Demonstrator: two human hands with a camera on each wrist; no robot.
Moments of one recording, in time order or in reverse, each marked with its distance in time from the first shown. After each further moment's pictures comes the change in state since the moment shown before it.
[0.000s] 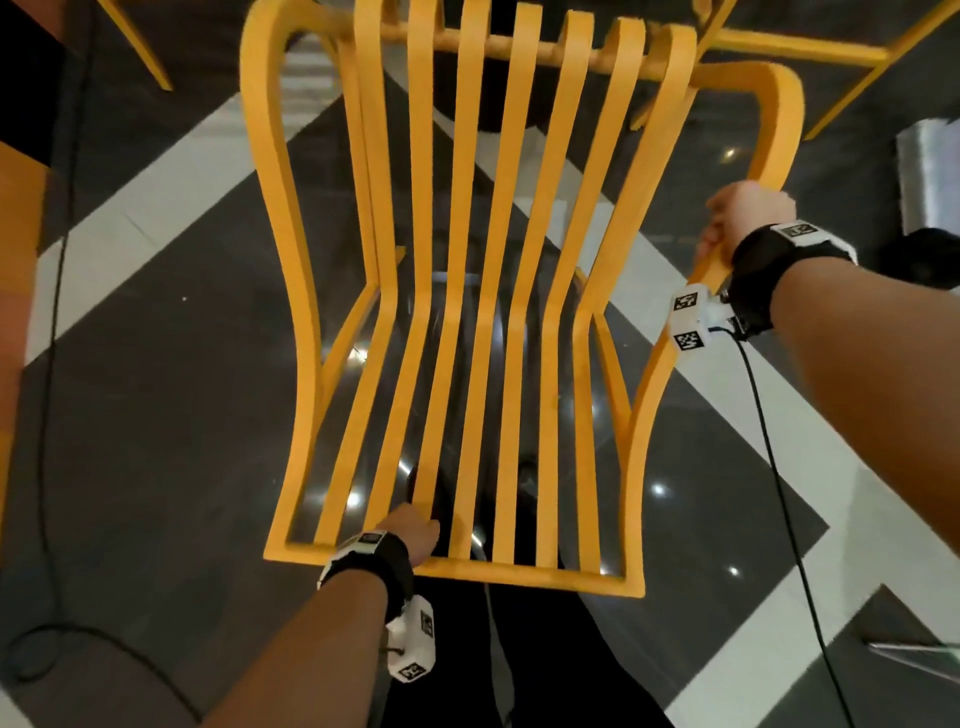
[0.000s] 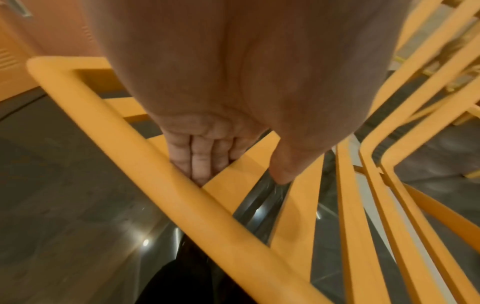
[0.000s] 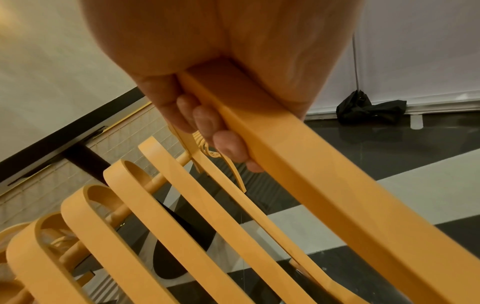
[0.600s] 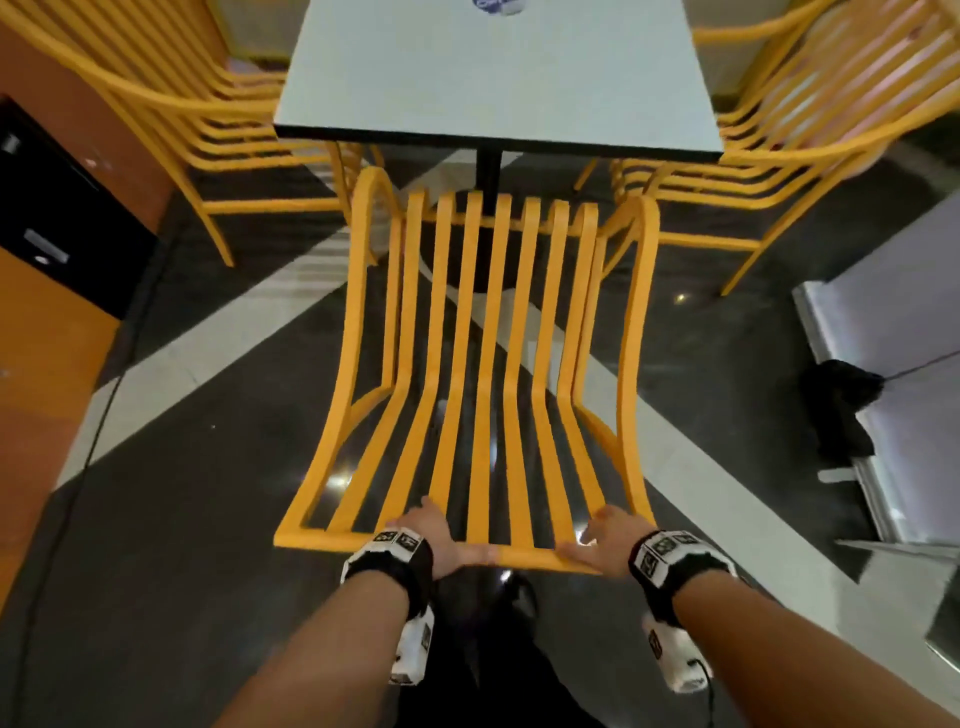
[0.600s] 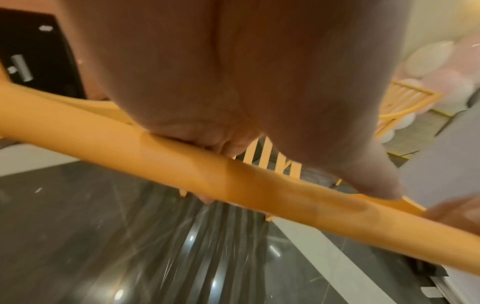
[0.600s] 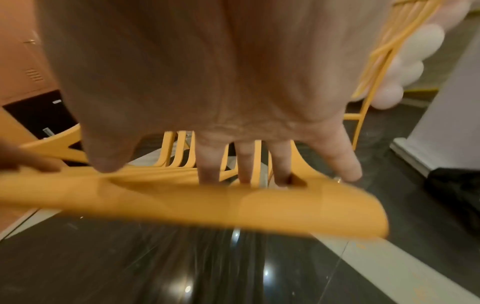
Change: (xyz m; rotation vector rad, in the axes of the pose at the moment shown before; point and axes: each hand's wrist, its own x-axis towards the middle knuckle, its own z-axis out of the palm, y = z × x) left_hand -0.141 0.077 -0.080 0.411 0.315 0.310; right_hand -0.169 0.122 -0.074 -1.647 -0.719 -0.223
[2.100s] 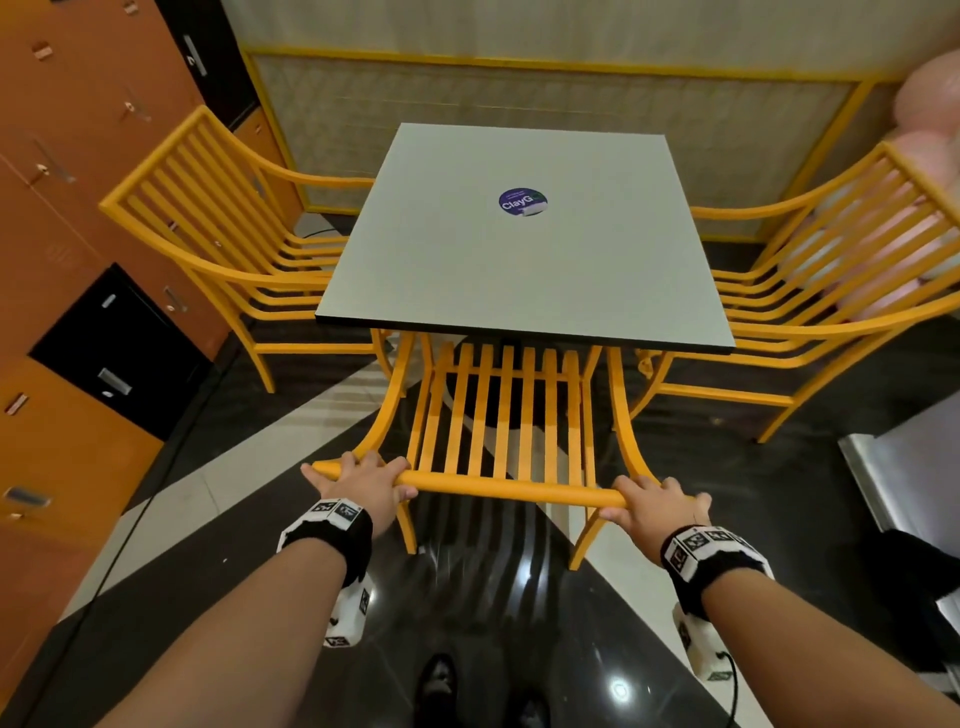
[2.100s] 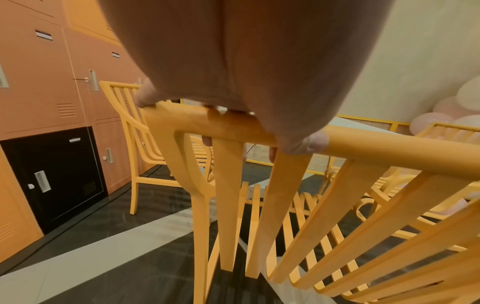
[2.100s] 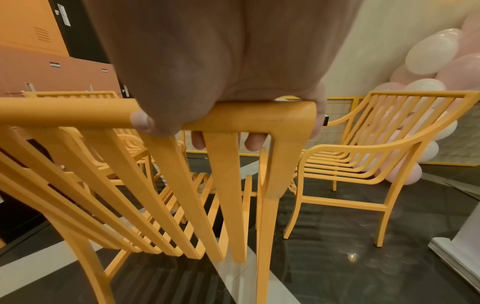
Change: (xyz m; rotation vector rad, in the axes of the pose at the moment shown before) left_hand 0.038 0.018 -0.293 0.124 0.515 0.011; right_hand 0.019 0.013 -0.285 -0.089 0.579 -0.060
